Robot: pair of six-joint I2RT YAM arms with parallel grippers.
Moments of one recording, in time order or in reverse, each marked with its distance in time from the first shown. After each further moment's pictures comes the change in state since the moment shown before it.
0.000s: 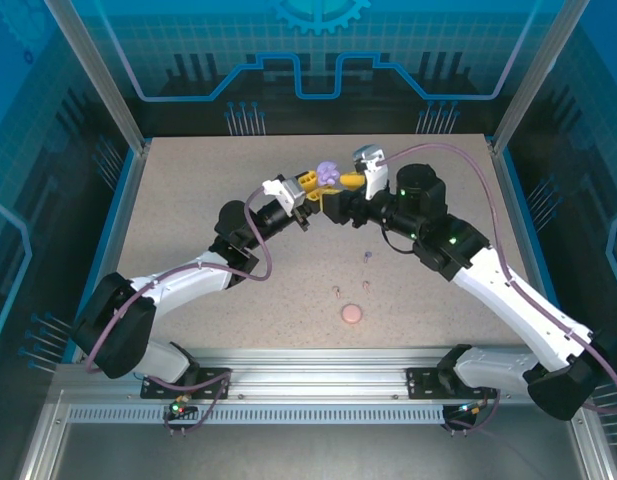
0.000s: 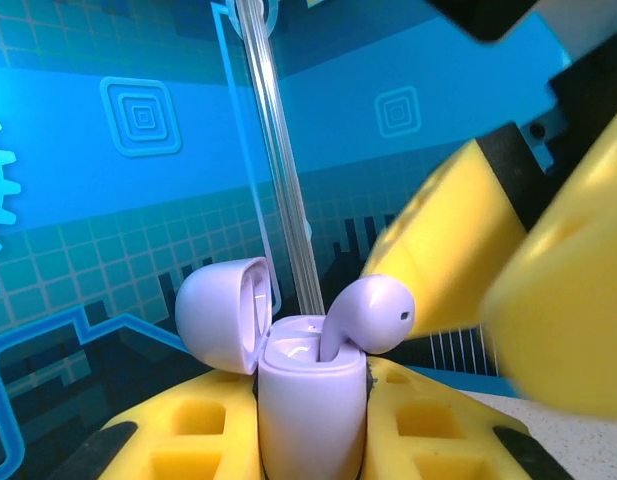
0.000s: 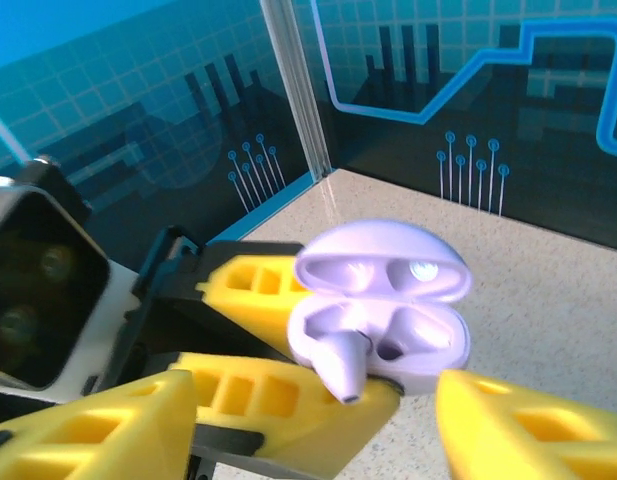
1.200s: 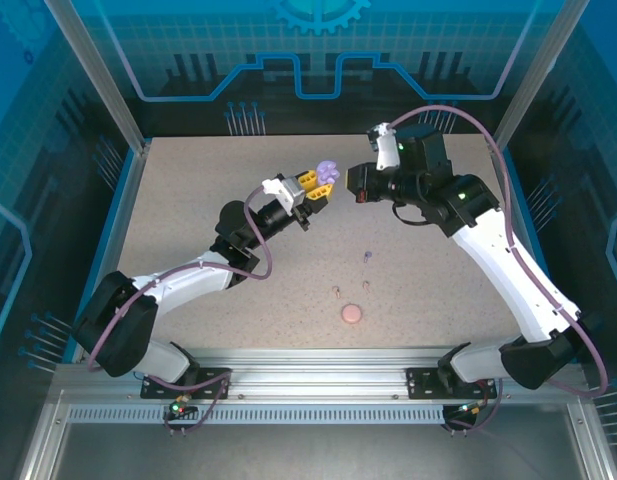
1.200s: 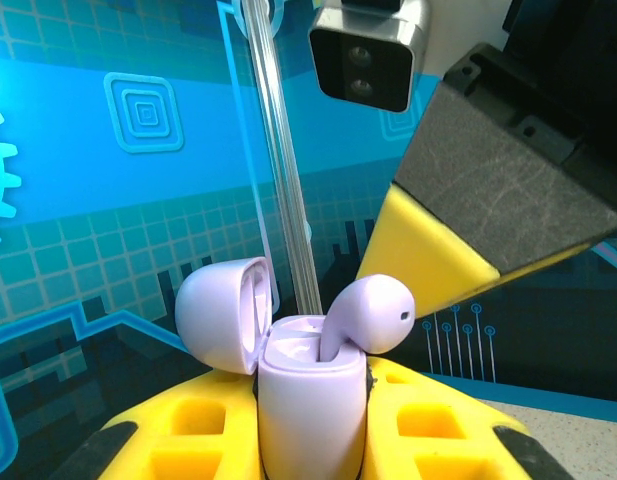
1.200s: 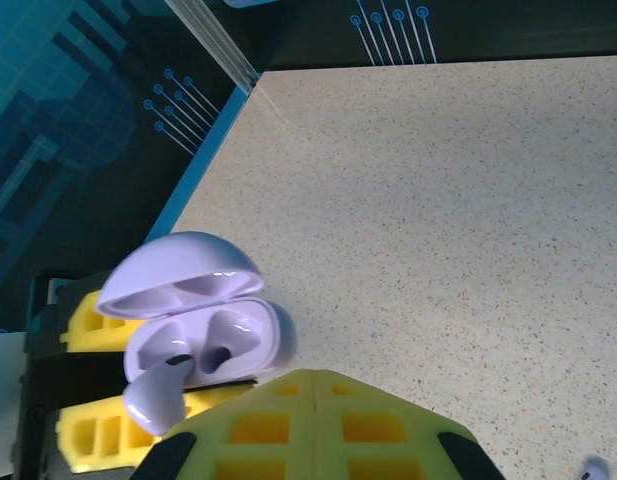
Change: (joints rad) left arm 0.000 0.011 0.000 0.015 -0.007 -0.026; right arm -0.124 0.201 0.381 -0.500 -0.040 0.222
